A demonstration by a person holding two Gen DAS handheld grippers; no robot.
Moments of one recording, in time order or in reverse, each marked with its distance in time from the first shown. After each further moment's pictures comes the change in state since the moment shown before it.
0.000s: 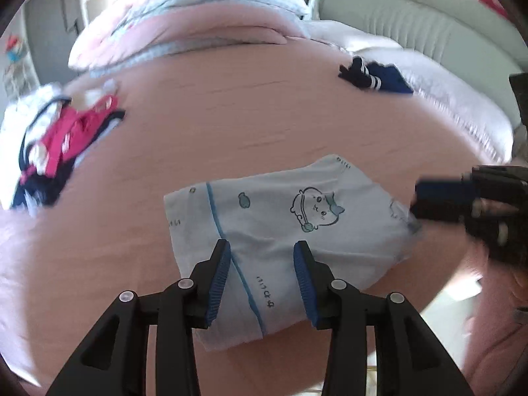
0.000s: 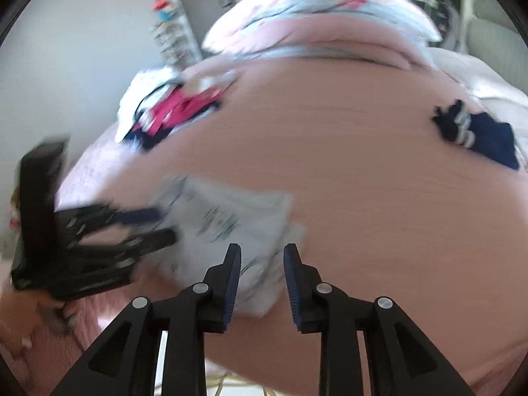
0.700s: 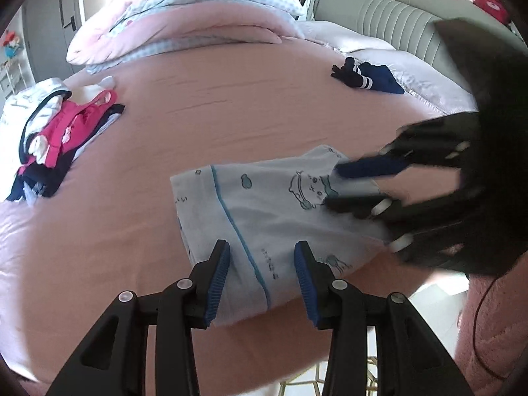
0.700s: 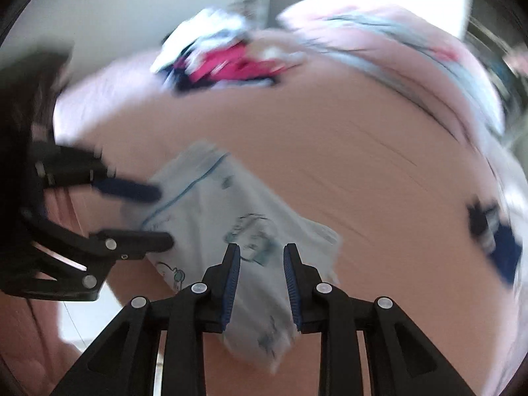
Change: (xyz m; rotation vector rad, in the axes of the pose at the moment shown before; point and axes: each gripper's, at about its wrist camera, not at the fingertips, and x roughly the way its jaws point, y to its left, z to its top) left arm -0.013 0.002 -0.012 -0.025 0.018 -0.046; right arm 0.048 0.070 0.039 -0.438 0.079 -0.061
